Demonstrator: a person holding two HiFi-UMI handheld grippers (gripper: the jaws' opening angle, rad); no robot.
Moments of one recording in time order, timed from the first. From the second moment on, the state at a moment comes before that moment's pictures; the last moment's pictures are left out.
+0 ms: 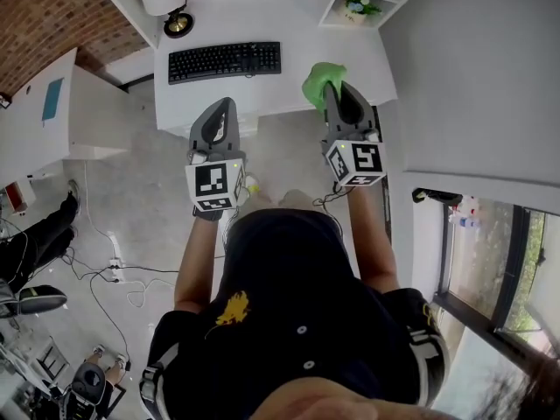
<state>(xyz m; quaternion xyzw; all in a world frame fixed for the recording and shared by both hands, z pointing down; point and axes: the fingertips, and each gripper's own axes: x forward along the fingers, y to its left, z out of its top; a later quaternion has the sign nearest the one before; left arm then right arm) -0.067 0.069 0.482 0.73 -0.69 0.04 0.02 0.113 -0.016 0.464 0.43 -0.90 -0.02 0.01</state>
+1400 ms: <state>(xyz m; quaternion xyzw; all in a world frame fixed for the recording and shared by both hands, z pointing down) 0.029 0.401 0.497 0.73 -0.68 0.05 0.04 0.183 0.322 0.464 0.42 -0.91 -0.06 0.00</state>
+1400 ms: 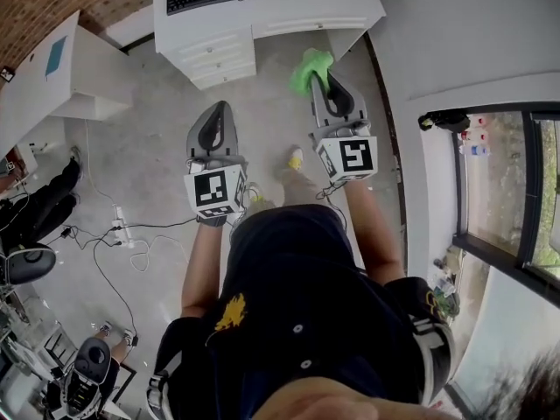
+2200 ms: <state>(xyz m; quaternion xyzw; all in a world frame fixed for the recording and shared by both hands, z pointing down) 0.069 0.426 0.480 0.75 -0.66 0.04 0.02 0.214 0.388 0.442 0.42 -0.90 -0.07 -0.03</state>
